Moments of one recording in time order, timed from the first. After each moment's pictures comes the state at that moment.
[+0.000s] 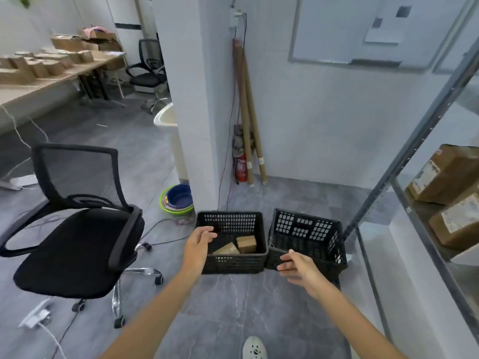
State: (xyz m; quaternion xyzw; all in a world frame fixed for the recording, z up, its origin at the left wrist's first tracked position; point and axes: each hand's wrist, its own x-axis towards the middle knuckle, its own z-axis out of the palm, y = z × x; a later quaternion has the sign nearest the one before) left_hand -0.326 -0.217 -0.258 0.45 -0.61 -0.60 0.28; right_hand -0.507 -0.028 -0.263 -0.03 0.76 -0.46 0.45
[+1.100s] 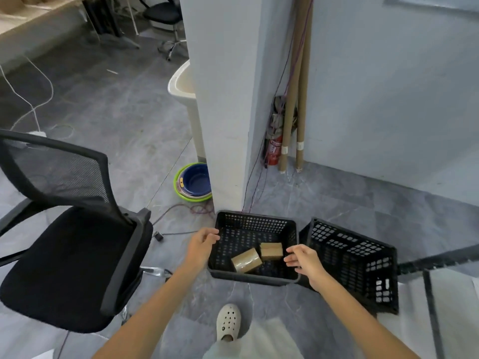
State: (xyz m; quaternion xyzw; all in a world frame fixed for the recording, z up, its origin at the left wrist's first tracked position) left_hand -0.439 -0.527 -0.356 0.54 -0.58 -0.58 0.16; right_hand -0.653 -0.363 -0.364 -0.06 0.81 -0.36 0.47
